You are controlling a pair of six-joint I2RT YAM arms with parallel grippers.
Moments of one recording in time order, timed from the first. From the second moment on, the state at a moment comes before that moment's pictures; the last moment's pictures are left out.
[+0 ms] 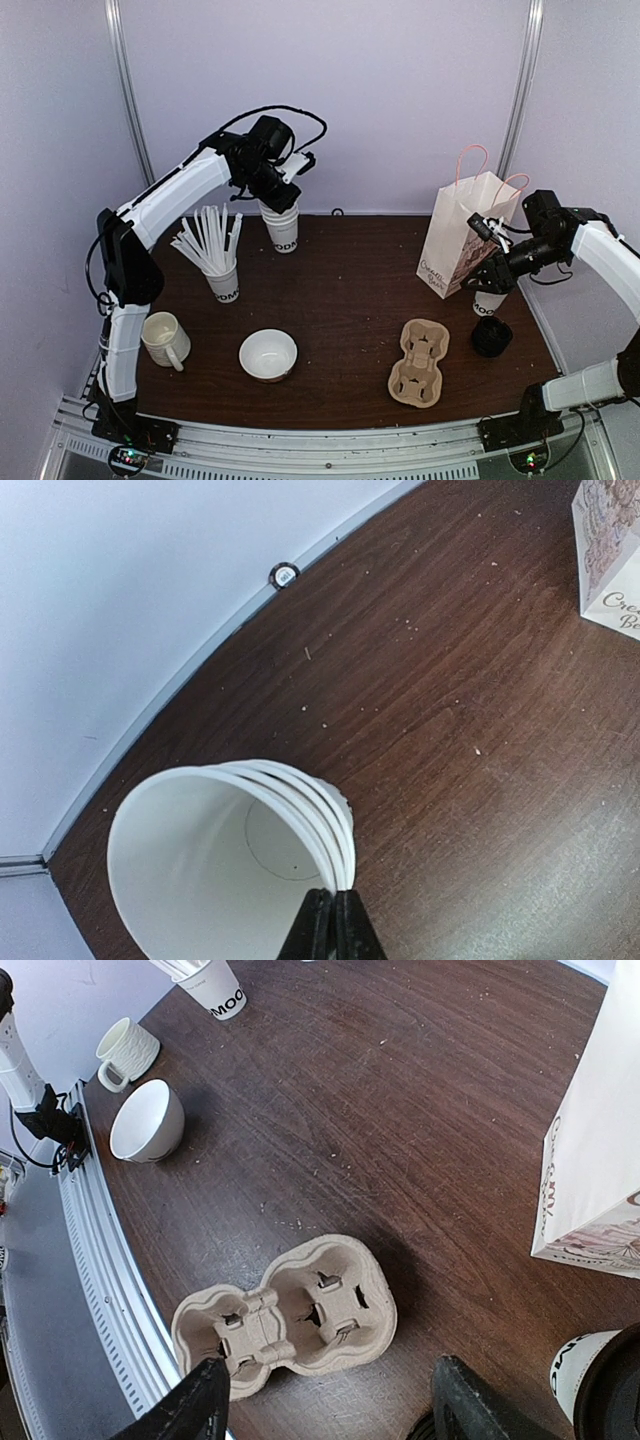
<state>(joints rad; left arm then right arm) -0.65 2.22 2.42 -1.08 -0.10 0.21 0.03 1.22 1.09 -1.03 -0.74 -0.52</state>
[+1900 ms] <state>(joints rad) -0.70 2.28 2.47 -1.14 -0.46 0.27 0.03 1.21 1.08 -1.02 -0.76 -0.52</state>
